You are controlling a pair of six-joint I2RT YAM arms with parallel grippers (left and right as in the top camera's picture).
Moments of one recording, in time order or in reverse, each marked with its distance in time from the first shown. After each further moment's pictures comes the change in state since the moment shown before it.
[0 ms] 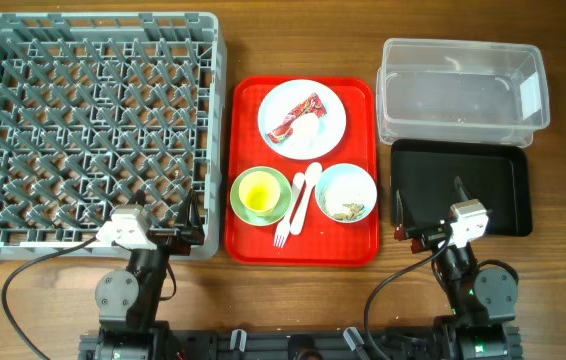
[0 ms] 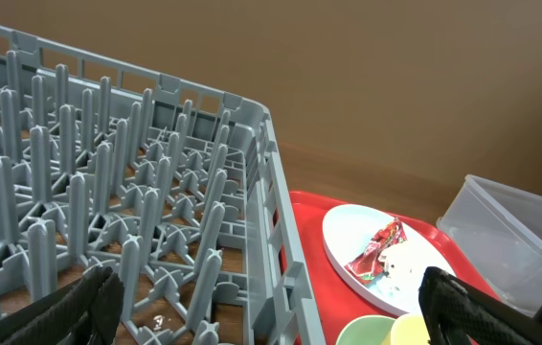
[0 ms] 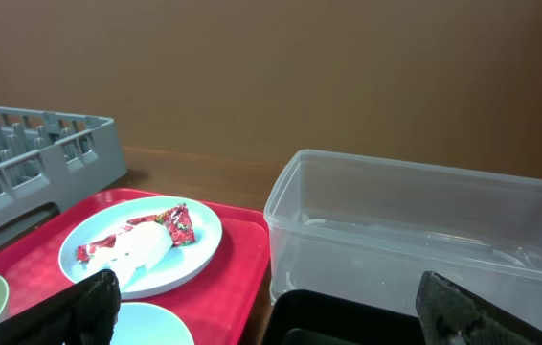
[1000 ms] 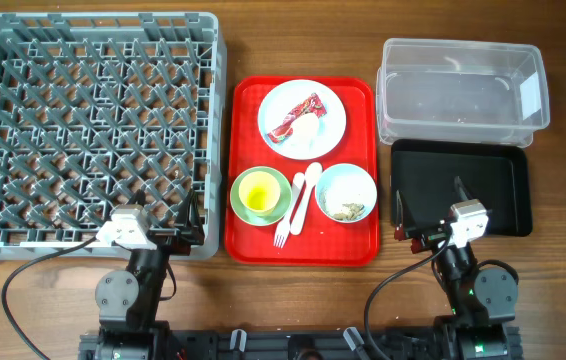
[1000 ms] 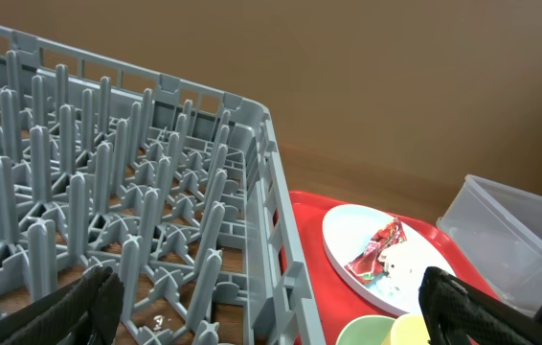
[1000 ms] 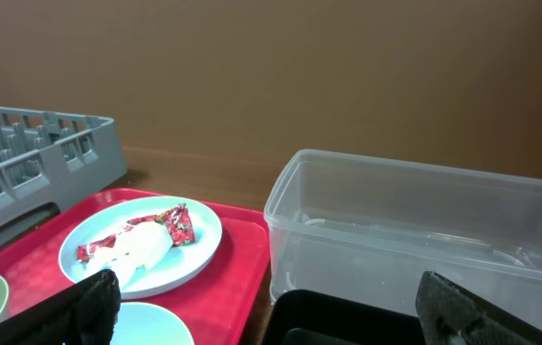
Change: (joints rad) left arm 0.000 0.000 0.000 0.000 0.000 0.000; right arm 0.000 0.000 0.000 0.000 0.000 0.000
